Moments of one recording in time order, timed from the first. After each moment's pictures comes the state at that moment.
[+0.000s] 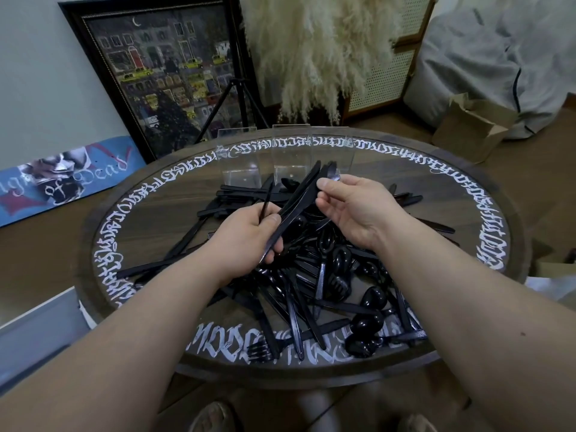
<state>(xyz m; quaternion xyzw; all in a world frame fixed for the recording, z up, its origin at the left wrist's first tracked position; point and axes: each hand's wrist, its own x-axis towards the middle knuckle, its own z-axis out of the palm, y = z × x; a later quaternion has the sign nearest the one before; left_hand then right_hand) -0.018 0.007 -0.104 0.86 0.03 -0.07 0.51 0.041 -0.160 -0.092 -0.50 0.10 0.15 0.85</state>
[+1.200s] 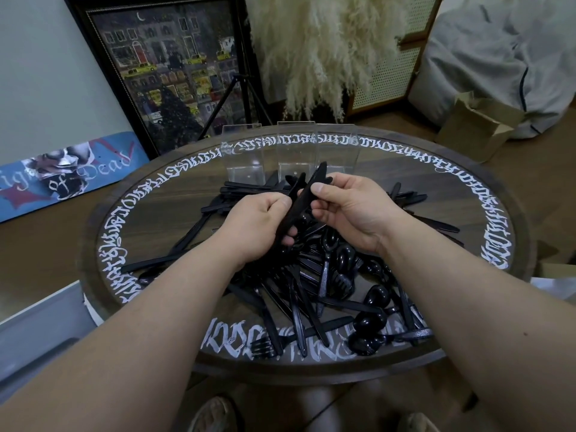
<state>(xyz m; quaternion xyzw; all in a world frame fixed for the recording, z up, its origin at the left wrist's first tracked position) -0.006 0.001 -0.102 0.84 0.05 -0.05 0.54 0.036 -0.156 -0.097 -0.57 -0.03 0.21 0.79</state>
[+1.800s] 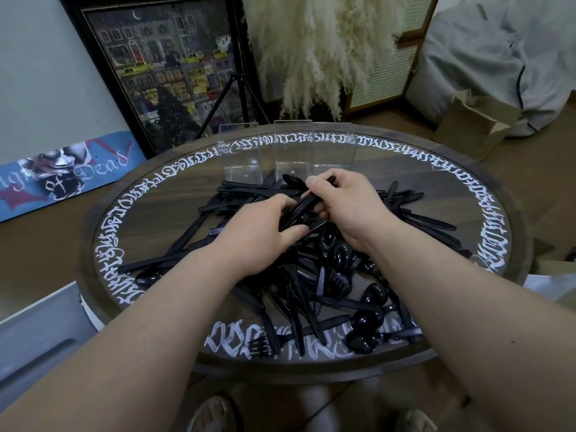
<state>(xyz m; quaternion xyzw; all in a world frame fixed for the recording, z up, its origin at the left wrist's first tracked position) -0.011 -0.001 -0.101 0.96 -0.06 -0.03 0.28 0.038 -0.148 -0.103 -0.73 -0.03 0.08 0.67</state>
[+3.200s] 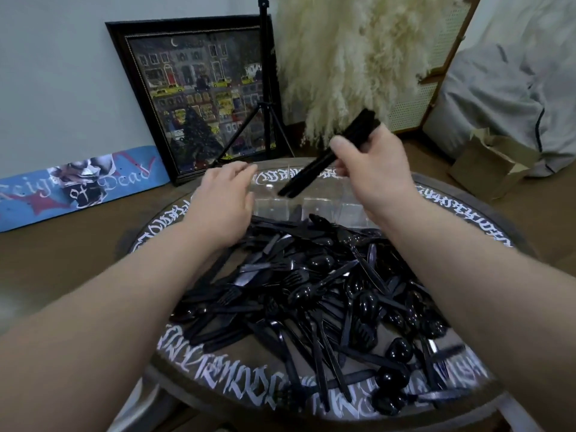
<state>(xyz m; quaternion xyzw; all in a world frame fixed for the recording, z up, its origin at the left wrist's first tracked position) 0.050 0.097 -0.064 0.99 0.01 0.10 0.10 0.091 -0.109 -0.014 -0.77 -0.09 -0.09 0.62</state>
